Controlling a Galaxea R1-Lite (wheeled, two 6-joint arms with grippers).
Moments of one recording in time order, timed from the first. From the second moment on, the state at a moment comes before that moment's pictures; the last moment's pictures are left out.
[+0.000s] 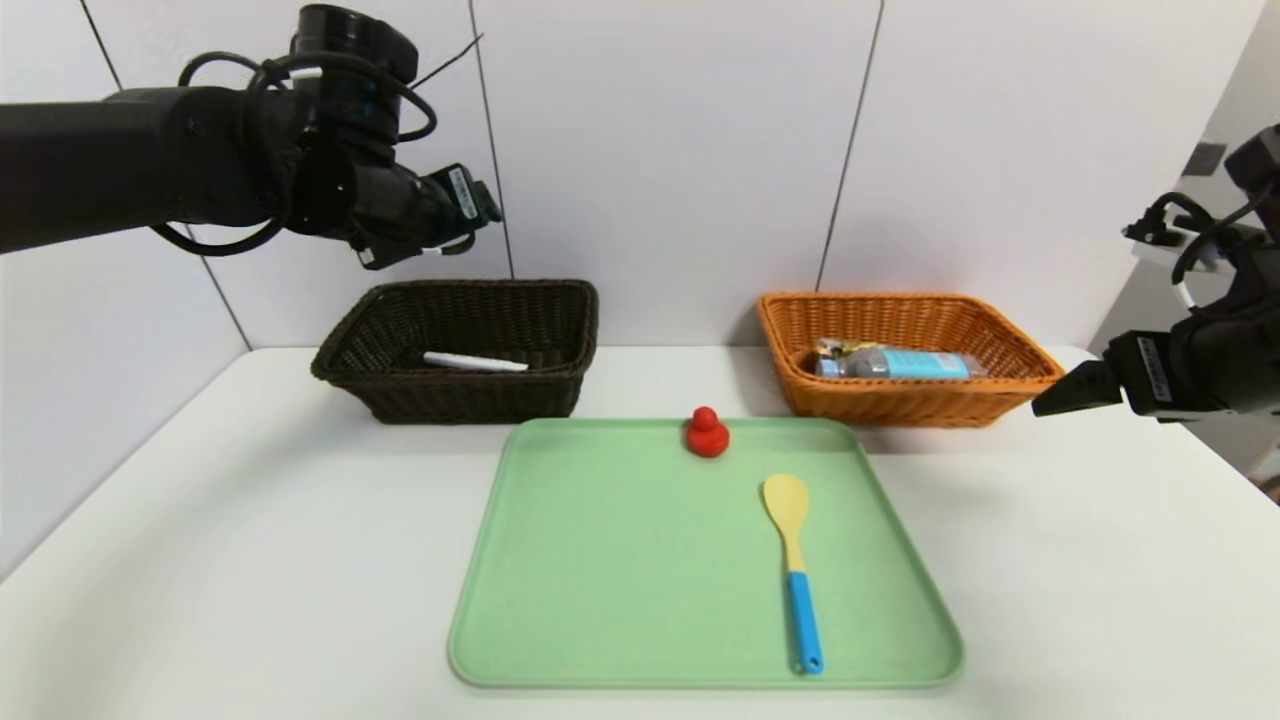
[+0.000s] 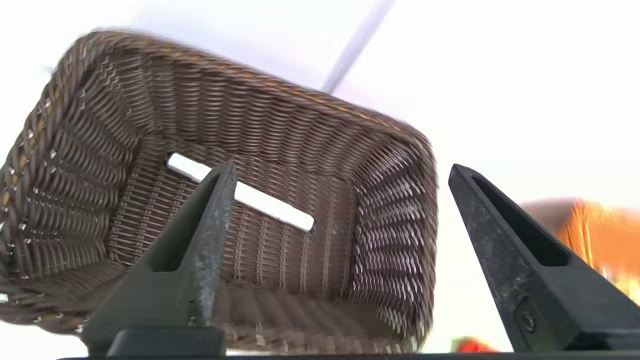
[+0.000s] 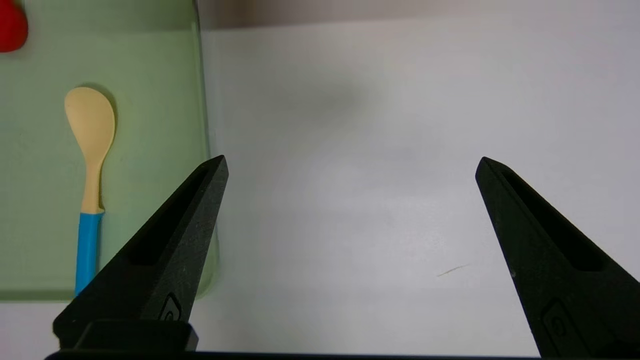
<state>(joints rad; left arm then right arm) -0.35 1.94 -1.85 0.29 0.25 -0.49 0.02 1.57 -1.40 0.74 0.00 0.06</state>
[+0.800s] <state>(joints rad) -0.64 1.71 -1.23 -0.13 0.06 -0.07 0.04 1.57 -1.35 0.70 0.00 0.06</state>
